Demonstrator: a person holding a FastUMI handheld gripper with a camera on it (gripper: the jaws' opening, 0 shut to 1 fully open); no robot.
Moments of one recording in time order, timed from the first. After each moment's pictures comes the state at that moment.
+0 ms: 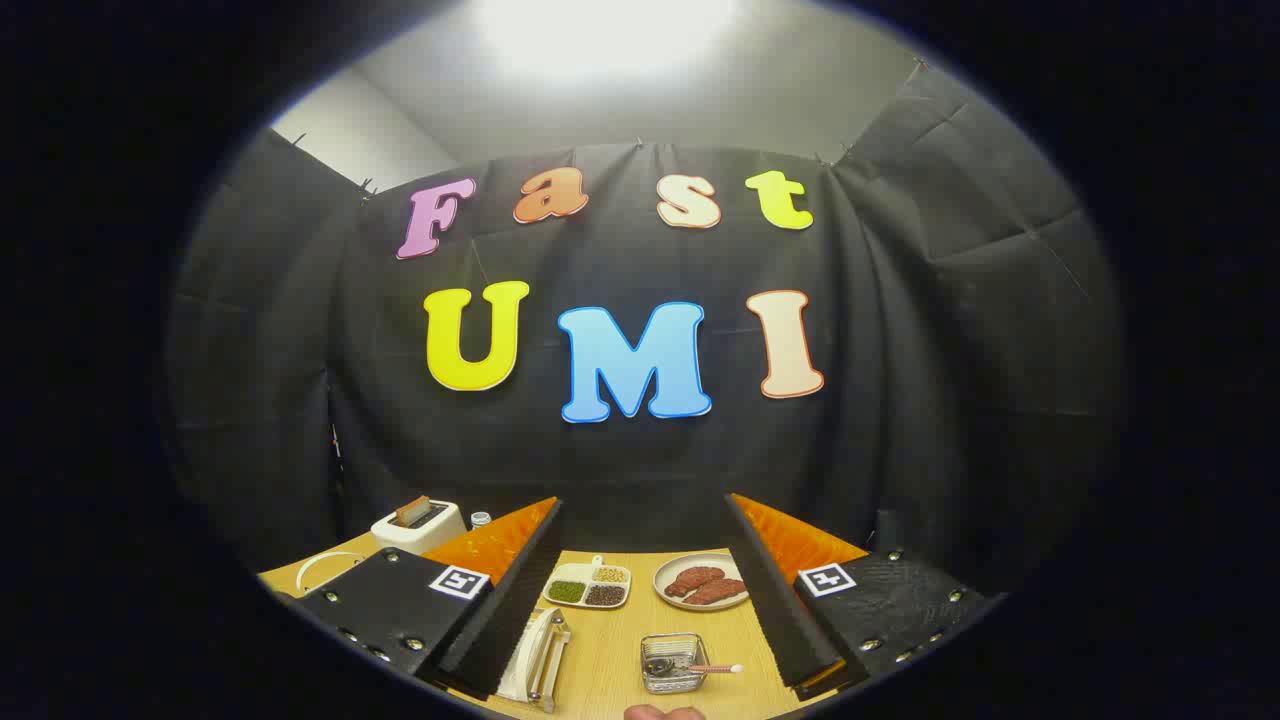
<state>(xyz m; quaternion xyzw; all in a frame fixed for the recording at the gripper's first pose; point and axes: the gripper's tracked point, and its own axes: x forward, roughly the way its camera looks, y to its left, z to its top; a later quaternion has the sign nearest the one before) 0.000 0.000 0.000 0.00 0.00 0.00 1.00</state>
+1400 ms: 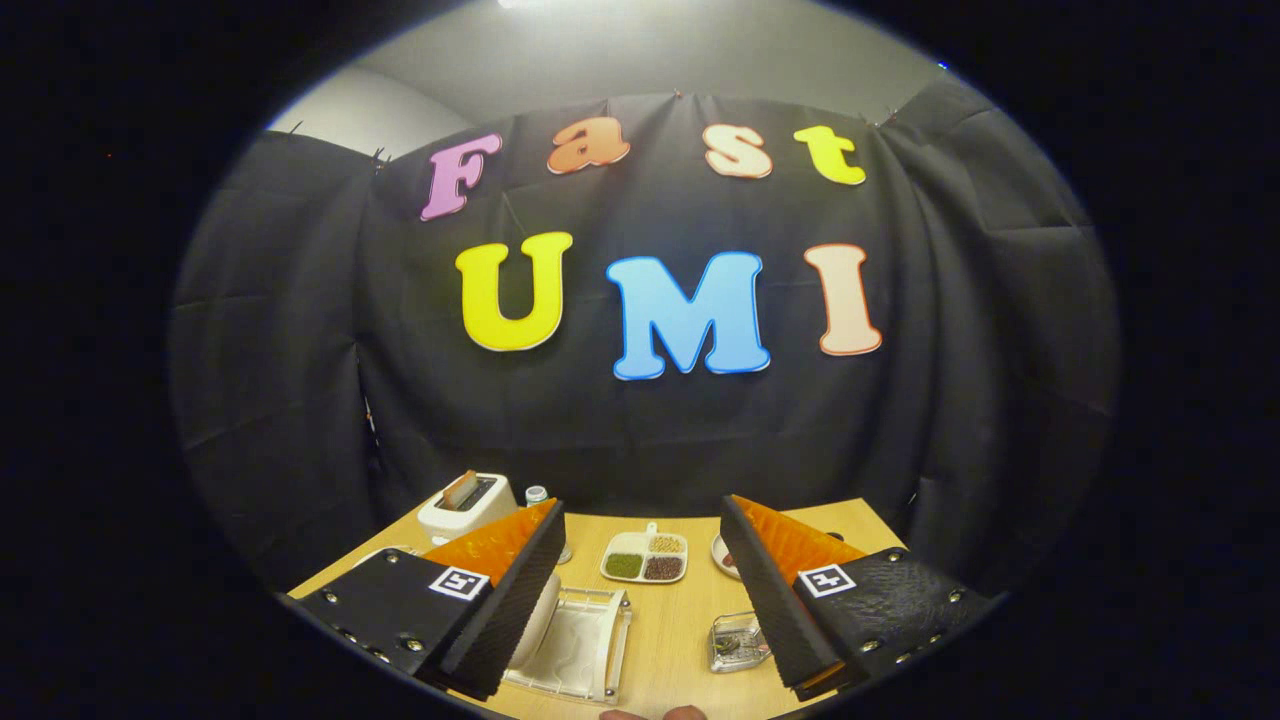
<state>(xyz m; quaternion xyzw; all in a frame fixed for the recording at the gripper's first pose) 0.026 0.083 -0.017 0.01 0.13 0.05 0.99</state>
